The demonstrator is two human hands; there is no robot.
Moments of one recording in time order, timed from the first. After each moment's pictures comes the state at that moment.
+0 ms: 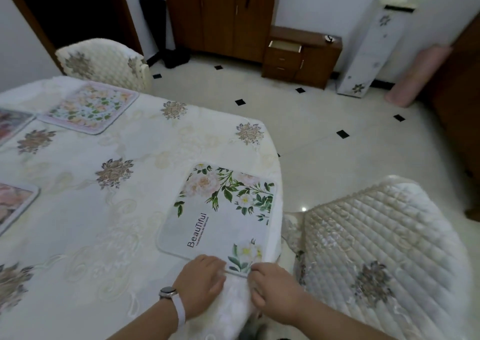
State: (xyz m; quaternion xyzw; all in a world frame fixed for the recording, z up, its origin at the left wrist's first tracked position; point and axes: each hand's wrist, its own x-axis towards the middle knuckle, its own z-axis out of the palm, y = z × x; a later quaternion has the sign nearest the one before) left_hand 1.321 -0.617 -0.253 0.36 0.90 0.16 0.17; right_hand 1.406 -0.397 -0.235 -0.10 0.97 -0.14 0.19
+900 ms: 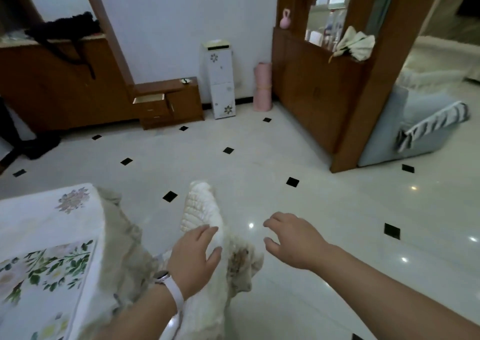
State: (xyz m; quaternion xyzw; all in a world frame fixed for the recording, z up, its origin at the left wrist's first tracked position) left_hand 1.519 -0.184 -0.135 0.50 0.84 0.22 -0.01; right_hand 1.691 0.013 -0.108 0.20 0.97 -0.13 -0.02
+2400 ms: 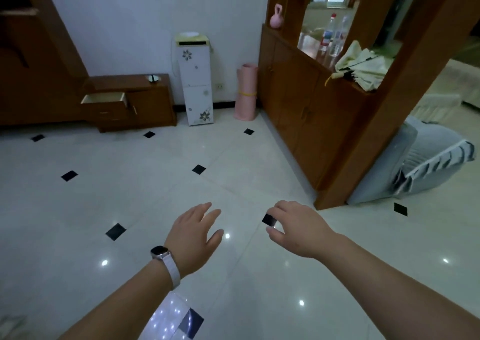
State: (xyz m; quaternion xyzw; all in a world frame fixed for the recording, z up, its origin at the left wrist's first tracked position) left_hand 1.334 0.285 -0.128 0.54 0.83 0.16 0.03; right_hand 1.526 0.474 -0.086 0.22 0.97 -0.05 0.03
